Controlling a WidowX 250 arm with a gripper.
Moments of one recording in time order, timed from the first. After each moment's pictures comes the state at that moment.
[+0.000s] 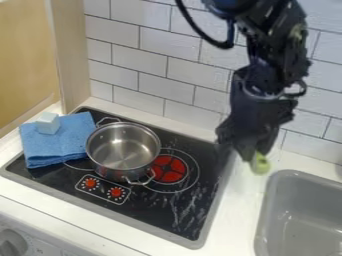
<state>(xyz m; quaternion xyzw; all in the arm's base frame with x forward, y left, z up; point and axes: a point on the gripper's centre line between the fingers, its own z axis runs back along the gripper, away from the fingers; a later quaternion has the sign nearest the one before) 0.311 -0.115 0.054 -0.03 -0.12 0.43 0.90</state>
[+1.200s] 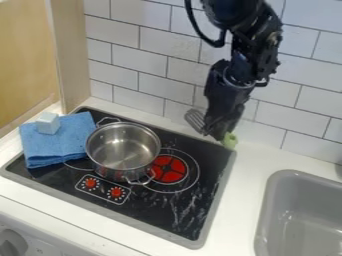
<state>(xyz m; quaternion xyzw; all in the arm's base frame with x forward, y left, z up) 0.366 -0.064 0.024 0.03 -0.14 0.58 0.80</state>
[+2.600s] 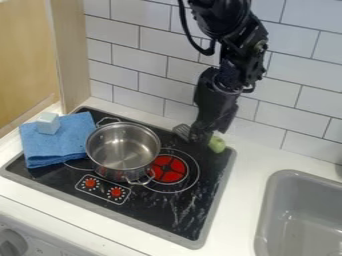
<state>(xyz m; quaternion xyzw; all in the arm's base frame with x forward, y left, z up) 0.363 -0.060 0.018 0.04 -0.13 0.60 0.79</state>
